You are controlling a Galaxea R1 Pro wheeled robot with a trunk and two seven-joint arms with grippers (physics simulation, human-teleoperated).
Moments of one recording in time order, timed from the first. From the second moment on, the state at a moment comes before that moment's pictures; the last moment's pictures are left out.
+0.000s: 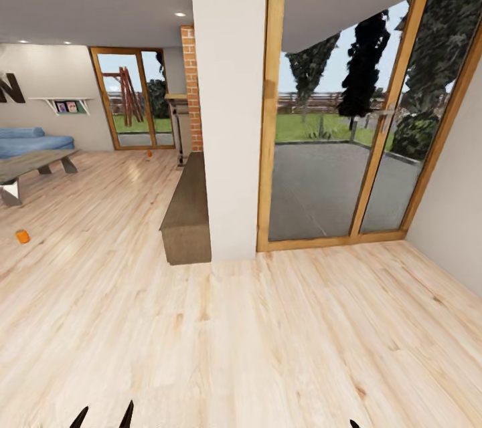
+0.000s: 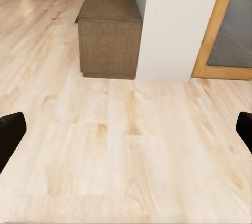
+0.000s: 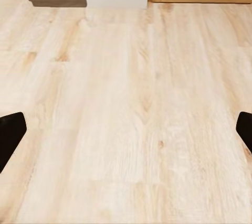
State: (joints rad) left arm 0.32 0.07 0.06 -1.29 0.20 -0.44 -0.08; right arm 0.21 -0.02 -0.02 -1.11 0.05 -0.27 0.17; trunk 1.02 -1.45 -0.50
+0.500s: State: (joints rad) left arm 0.32 0.07 0.06 -1.29 0.20 -0.44 -0.08; right arm 0.21 -0.02 -0.02 -1.09 0.05 -0.27 0.17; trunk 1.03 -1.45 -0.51
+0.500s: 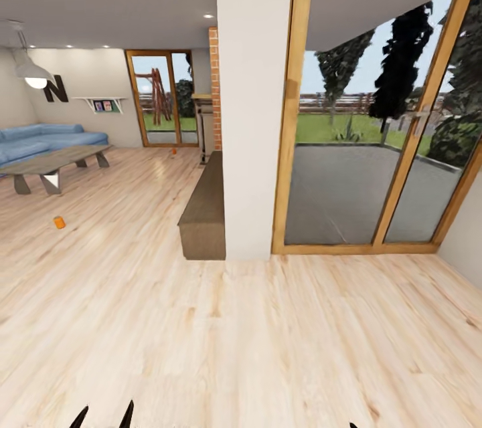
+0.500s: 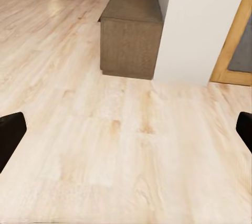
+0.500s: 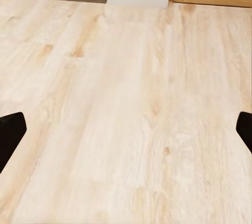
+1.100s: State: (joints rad) left arm 0.32 0.07 0.06 -1.29 0.20 -0.44 -0.08; right arm 0.21 -0.01 -0.02 -1.08 0.06 -0.27 0.17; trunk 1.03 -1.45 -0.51
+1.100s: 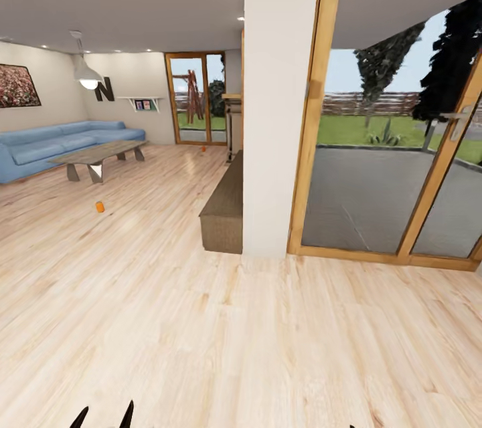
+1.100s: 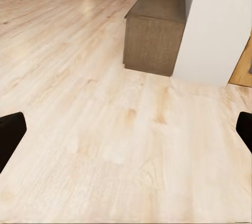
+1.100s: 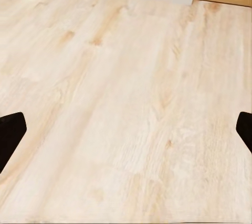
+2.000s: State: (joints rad) left arm 0.32 0.07 0.06 -1.29 0.20 -0.44 -0.08; right arm 0.21 -0.01 -0.01 -1.07 0.06 -0.27 0.17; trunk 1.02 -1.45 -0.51
